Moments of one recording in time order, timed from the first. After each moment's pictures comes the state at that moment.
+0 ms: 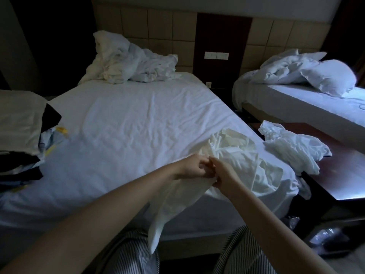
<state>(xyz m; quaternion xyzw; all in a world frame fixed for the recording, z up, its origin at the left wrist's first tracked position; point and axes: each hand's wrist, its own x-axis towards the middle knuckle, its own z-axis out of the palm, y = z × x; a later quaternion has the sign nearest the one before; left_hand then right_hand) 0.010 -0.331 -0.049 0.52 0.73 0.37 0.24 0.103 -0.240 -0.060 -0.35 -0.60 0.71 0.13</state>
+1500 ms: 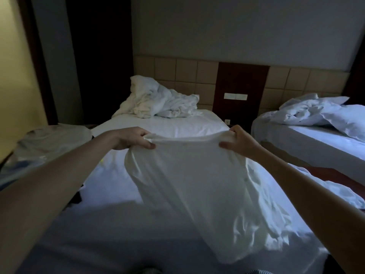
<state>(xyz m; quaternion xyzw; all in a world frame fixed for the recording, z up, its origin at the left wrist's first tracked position) -0.109 -0.520 0.119 0.34 0.81 0.41 0.25 0.033 -0.210 0.104 -0.13 -0.92 0.29 0.23</state>
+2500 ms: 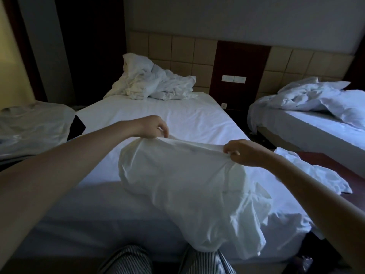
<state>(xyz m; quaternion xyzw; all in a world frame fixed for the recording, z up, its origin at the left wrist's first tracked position) -0.091 -0.425 0.091 0.45 0.87 0.18 0.05 0.089 -0.167 0.068 0.01 -1.00 0.02 0.06</state>
